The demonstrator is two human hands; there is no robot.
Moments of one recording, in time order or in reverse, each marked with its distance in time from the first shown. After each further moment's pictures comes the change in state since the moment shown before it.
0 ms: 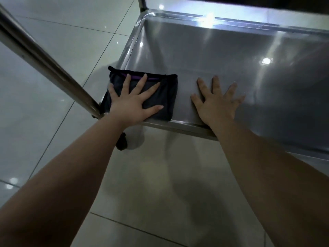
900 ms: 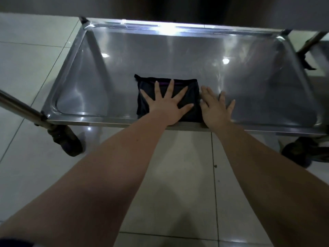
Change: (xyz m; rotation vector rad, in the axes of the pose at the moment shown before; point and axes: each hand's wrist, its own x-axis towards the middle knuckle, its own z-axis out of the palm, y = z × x) left_hand 0.030 0.268 0.004 -0.003 -0.143 0.161; right_hand -0.046 0.181 -0.007 0.356 0.069 0.153
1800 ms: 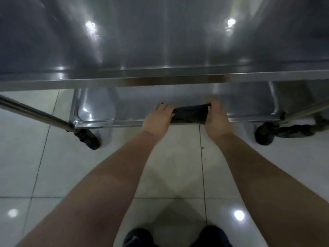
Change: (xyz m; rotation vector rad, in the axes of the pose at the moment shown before) left_hand -0.123 0.016 -0.089 -0.305 0.152 0.255; right_hand -0.109 -0.001 -0.114 0.260 0.038 0.000
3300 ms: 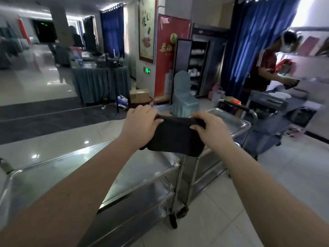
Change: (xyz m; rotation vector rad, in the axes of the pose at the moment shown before) left_hand -0.101 0.519 -0.767 0.145 0.613 0.788; right_hand -0.322 -0.441 -0.781 -0.202 0.758 -0.075
